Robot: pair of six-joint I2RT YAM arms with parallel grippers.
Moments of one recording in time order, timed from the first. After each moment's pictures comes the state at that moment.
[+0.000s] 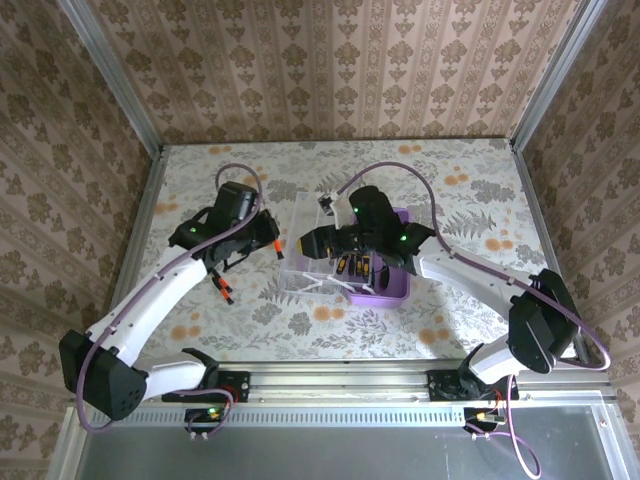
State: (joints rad) left arm -0.56 1.20 1.11 -0.72 0.05 -0.79; right arm 0.72 1.50 1.11 -0.13 -0.52 0.59
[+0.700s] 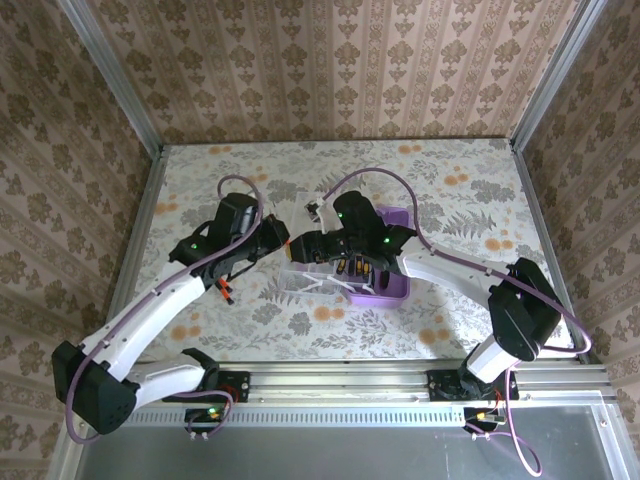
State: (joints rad) left arm -0.62 1.11 0.99 -0.56 0.09 -0.89; right arm 0.76 1.59 1.13 -0.06 -0.54 0.68
